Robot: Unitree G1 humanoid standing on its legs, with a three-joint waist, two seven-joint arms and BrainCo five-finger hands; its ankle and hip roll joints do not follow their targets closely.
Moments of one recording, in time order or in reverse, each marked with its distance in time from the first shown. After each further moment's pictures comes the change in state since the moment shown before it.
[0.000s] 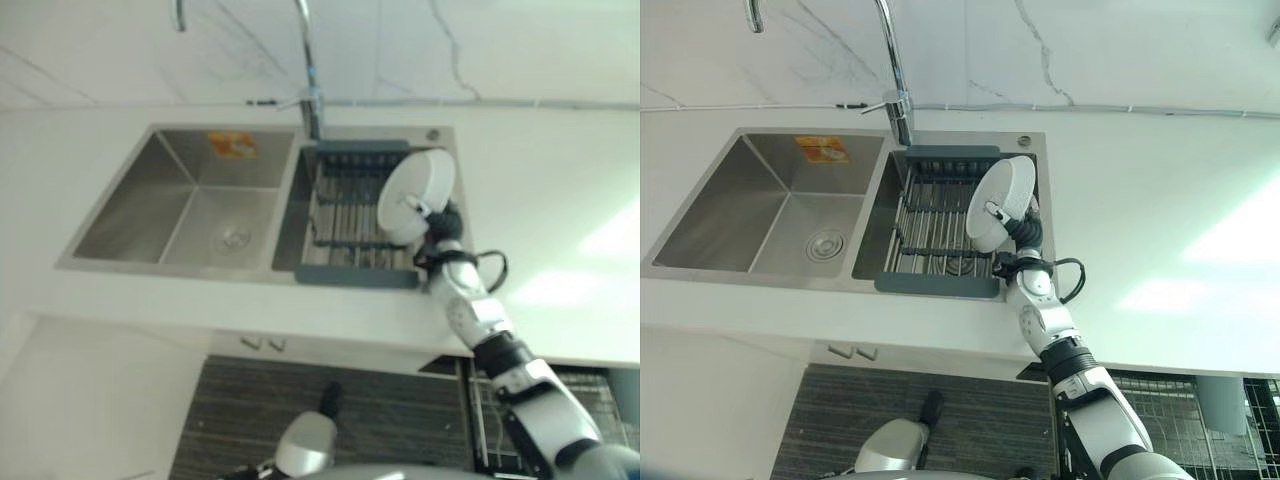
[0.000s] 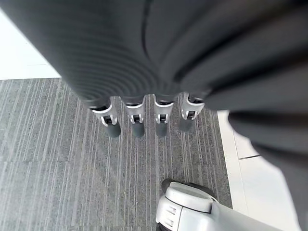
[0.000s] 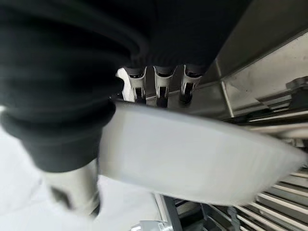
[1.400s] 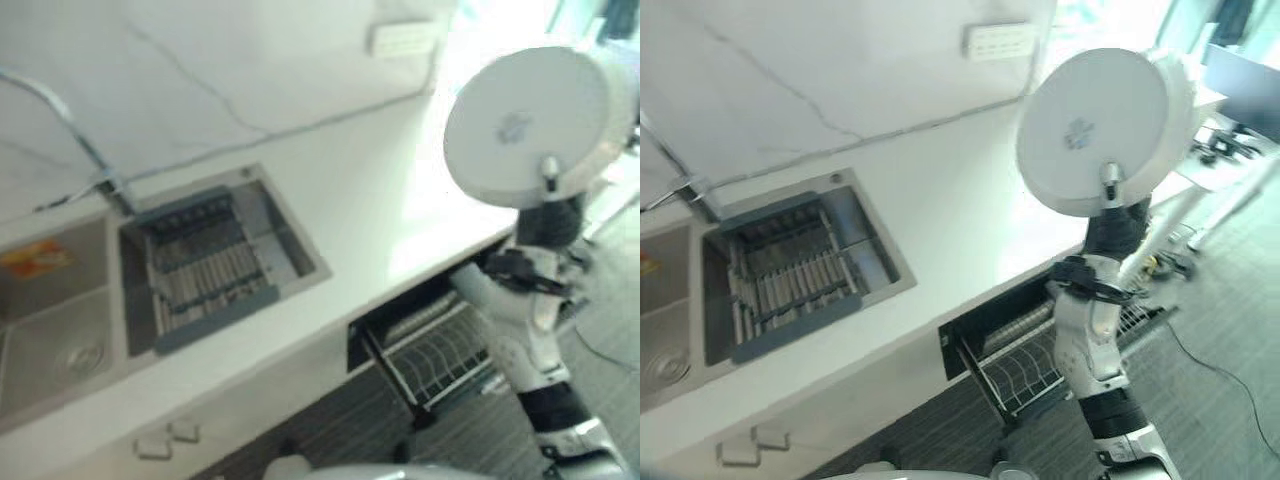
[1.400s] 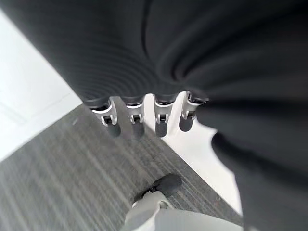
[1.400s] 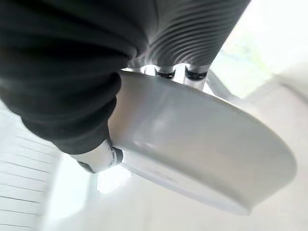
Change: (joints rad) left arm -0.004 0.065 -0.091 0.020 0.052 0.054 0.041; right arm 0.317 -0.151 -0.206 -0.538 0.133 -0.492 0.023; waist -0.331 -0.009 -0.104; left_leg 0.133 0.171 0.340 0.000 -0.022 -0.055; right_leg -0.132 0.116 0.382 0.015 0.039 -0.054
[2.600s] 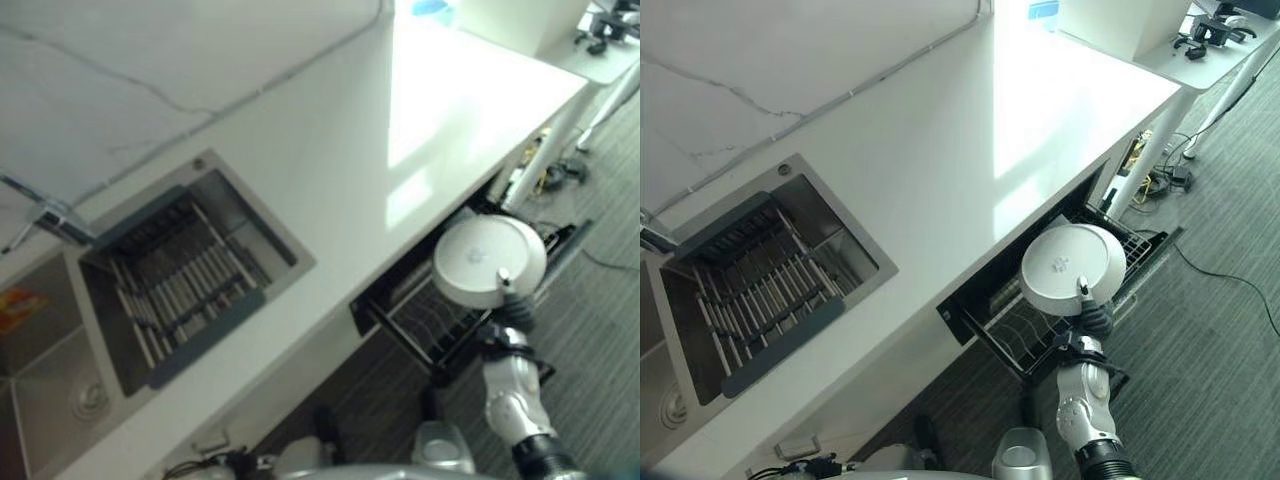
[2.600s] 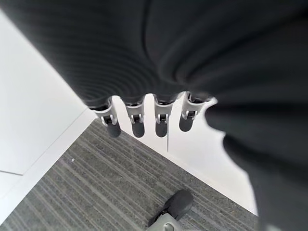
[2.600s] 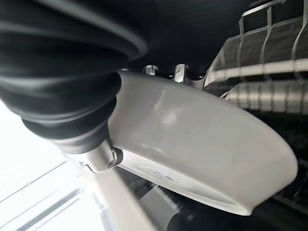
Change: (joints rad) left arm -0.070 -0.011 -0.084 -0.086 -0.075 0.047 0.032; right arm 0.181 0.137 0.029 0.502 0.147 0.124 0.157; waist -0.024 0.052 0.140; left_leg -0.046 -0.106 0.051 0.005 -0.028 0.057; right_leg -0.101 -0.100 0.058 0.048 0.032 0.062
